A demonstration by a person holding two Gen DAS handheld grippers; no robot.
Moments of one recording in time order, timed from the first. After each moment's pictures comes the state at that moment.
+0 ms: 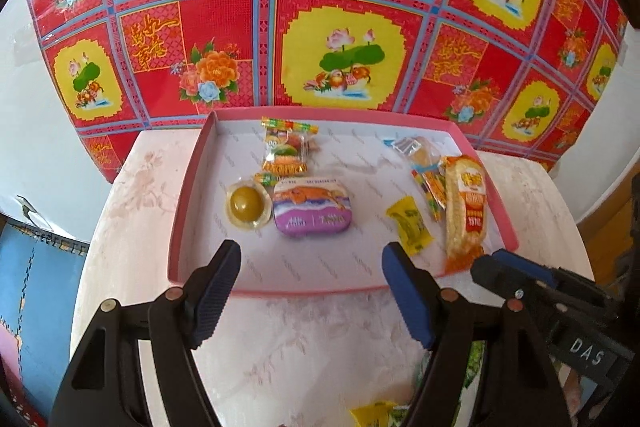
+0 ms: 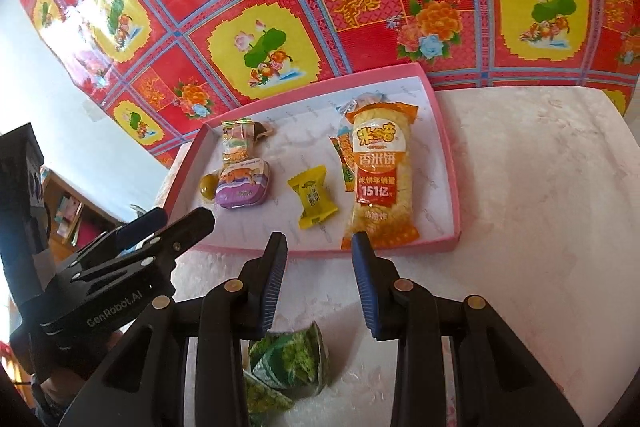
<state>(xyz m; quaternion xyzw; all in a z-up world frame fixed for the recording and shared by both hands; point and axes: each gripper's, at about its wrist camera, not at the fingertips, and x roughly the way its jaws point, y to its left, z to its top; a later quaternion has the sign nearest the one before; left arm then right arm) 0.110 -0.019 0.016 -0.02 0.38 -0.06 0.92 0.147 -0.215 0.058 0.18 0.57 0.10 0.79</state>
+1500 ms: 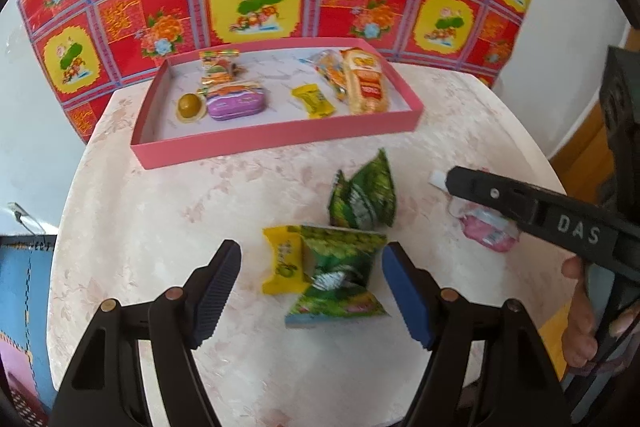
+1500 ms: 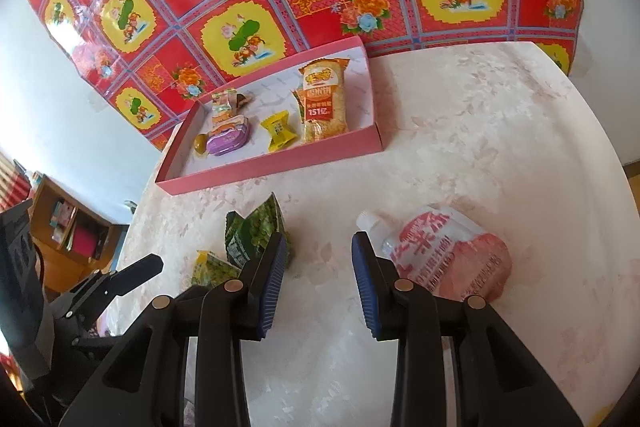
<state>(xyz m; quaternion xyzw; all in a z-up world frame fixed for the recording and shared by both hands) 0.001 -0.059 -0.001 0.04 0.41 -0.13 0.90 0.062 -0.246 0.077 0.19 0.58 0.07 0.79</state>
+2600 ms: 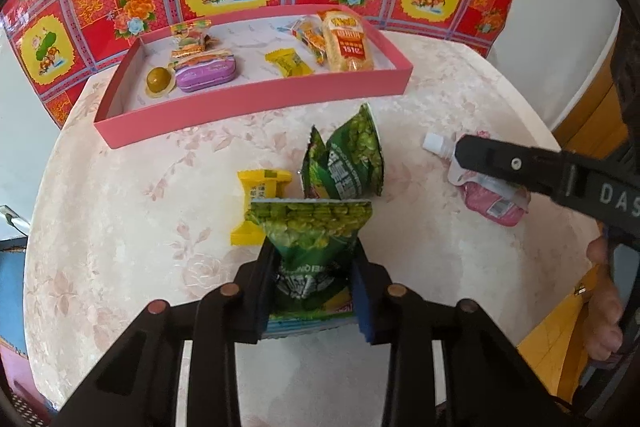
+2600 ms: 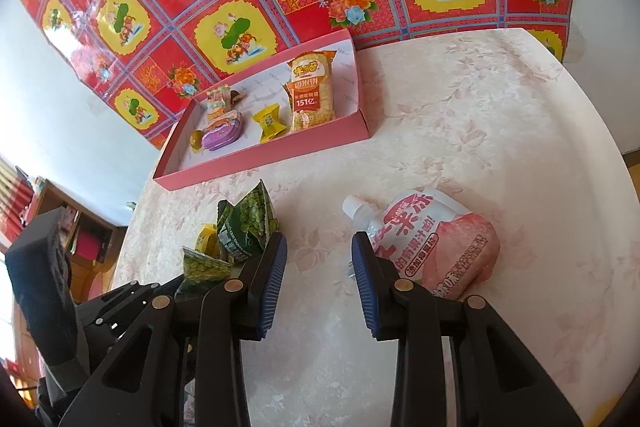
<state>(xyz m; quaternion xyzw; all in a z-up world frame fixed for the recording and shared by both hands) 0.005 -0.072 -0.025 0.05 0.43 -0.14 0.89 0.054 -0.252 0.076 0.19 0.58 0.07 0.79</state>
